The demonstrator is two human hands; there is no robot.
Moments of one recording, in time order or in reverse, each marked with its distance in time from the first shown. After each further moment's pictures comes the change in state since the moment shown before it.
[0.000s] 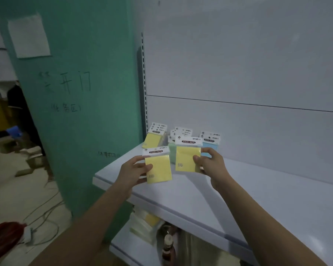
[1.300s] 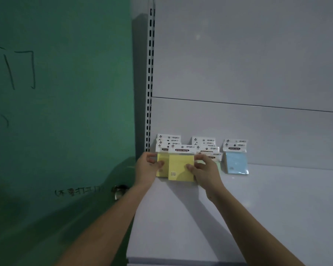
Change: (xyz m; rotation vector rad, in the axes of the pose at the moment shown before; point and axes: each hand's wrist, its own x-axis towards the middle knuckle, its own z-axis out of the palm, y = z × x) left_hand 0.296 -0.031 -0.062 0.196 -0.273 0.250; right_hand 0.131 0.044 0.206 -0.139 0.440 -0.081
